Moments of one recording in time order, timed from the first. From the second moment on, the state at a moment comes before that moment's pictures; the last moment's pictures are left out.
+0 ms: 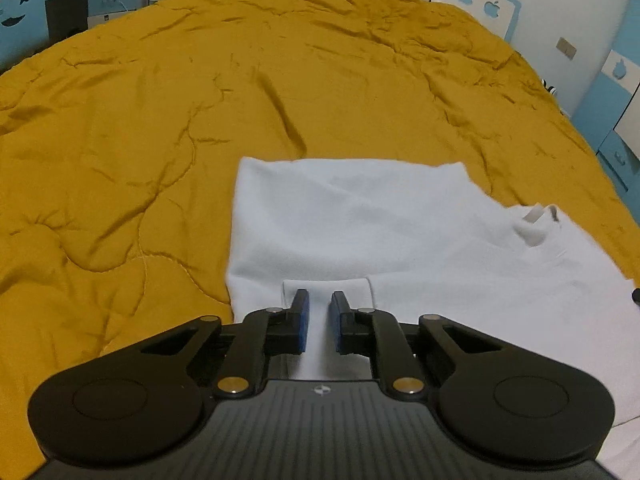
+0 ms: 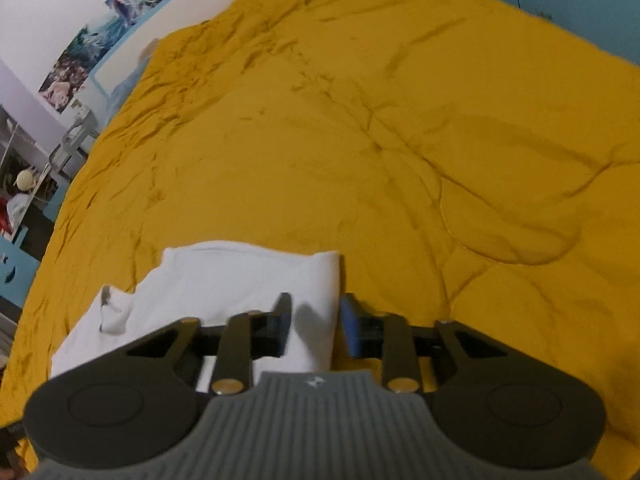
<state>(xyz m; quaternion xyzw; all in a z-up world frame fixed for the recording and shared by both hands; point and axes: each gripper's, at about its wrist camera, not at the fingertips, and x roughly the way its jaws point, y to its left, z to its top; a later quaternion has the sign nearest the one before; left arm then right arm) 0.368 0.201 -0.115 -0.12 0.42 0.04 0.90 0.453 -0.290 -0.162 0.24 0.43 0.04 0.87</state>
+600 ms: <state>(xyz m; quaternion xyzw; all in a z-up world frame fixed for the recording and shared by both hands) 0.344 0.198 -0.091 -0.12 0.40 0.02 0.91 0.405 -0.266 -0.117 0.13 0.43 0.09 0.89</state>
